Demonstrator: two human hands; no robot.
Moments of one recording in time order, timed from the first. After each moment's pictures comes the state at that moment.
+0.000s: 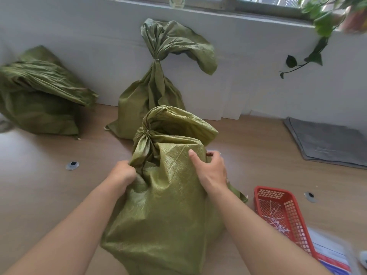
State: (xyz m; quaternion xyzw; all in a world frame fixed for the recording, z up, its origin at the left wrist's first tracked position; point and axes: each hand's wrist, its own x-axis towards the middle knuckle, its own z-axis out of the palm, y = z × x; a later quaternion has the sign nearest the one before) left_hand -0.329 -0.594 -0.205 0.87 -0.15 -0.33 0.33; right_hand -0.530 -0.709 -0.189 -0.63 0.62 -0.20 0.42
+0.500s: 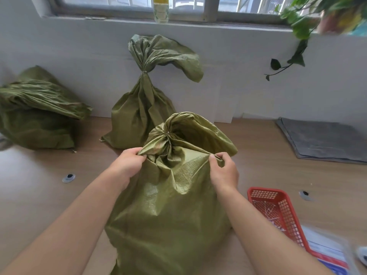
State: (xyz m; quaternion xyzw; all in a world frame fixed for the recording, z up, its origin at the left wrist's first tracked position) left_hand -0.366 -0.627 -0.148 0.78 -0.23 -0.37 0.44; right_hand -0.587 -0.738 -0.184 -0.58 0.62 -0.32 0.42
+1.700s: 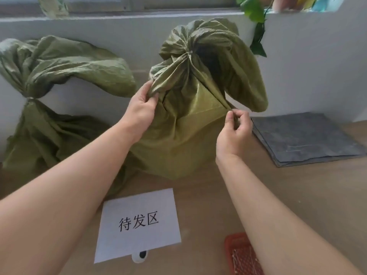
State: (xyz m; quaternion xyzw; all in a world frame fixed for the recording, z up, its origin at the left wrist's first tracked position) left_hand -0.420 -1.033 -0.117 0.61 -0.47 -0.31 0.55; right_hand -0.622 -1.062 -0.177 -0.43 0.53 -0.65 0.32
